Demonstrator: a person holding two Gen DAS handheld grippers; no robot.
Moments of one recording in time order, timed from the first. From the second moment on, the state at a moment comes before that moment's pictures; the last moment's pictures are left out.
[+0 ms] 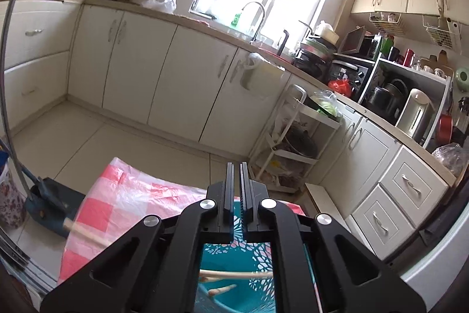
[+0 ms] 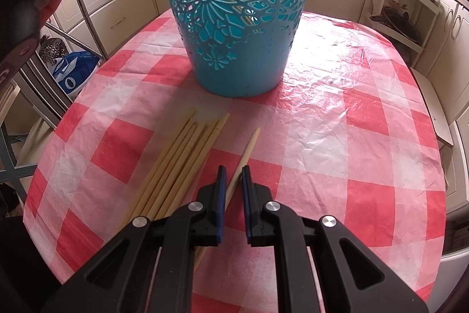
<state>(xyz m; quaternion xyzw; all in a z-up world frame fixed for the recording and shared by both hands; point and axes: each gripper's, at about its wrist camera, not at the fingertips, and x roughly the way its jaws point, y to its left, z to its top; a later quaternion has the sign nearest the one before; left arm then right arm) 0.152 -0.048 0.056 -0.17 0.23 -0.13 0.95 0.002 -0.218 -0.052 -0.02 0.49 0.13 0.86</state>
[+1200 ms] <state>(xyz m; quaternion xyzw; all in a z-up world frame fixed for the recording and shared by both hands) 0.046 0.007 0.023 -0.22 0.28 -0.02 0.93 -0.004 -0.218 -0.051 -0.03 0.50 0.14 0.86</state>
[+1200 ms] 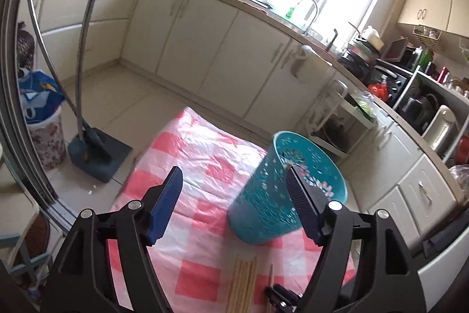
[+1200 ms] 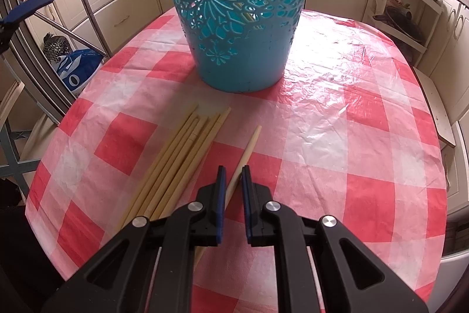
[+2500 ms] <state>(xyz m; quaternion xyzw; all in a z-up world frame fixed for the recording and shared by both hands) 0.057 0.063 0.016 -0.28 0.31 0.03 0.91 0.103 -0.226 0.127 0.16 0.15 0.09 0.97</state>
